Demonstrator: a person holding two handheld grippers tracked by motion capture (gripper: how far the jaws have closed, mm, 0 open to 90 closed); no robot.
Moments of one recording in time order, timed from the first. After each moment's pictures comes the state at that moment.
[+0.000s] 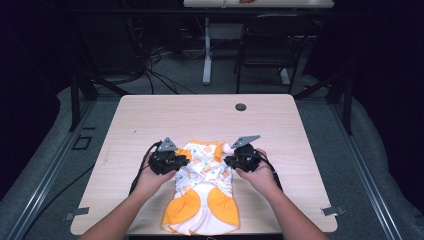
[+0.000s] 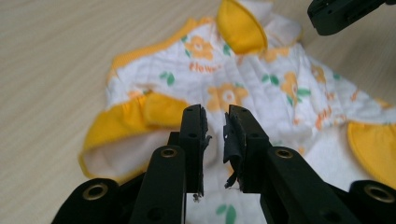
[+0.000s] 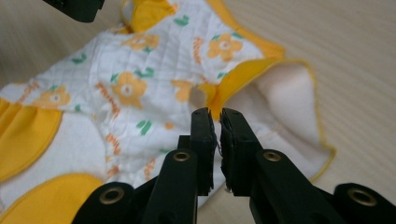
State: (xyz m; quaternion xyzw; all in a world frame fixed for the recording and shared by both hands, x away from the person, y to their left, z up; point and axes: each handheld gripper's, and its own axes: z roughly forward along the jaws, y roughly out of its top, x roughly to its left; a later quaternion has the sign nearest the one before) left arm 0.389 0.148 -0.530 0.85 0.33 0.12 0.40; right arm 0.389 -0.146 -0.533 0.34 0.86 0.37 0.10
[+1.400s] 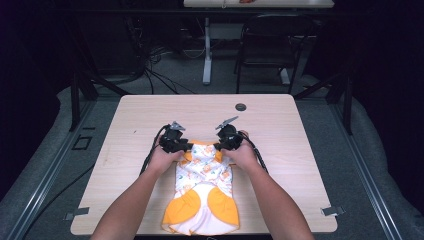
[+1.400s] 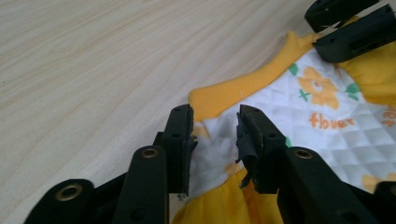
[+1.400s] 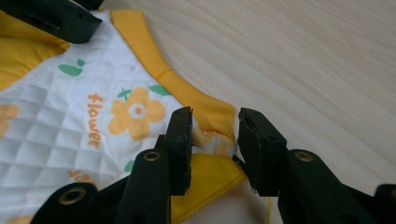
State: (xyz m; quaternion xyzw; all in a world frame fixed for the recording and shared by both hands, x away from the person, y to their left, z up) left arm 0.472 0.136 -0.567 0.85 0.38 0.12 0.35; right arm 0.478 -0.105 -0.559 0.37 0.87 0.31 0.12
